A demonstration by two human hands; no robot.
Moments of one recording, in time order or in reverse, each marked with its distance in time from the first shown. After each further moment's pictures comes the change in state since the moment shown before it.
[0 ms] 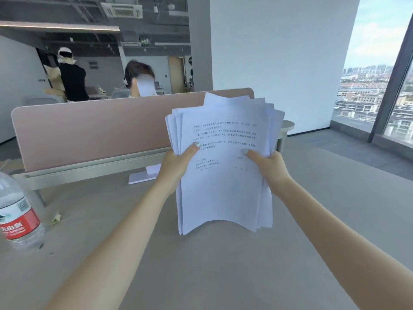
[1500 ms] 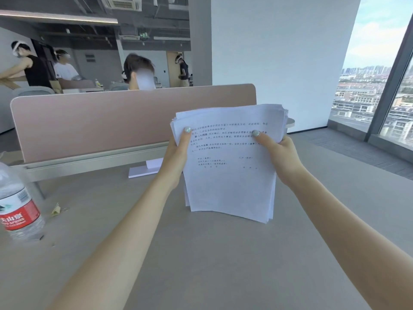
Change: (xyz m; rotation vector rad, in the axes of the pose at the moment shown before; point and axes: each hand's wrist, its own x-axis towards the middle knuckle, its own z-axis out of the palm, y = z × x) left_hand -0.008 0.005 -0.005 -0.062 -0.098 0.010; right_hand -0.012 -0.026 -0.002 0.037 -0.059 -0.102
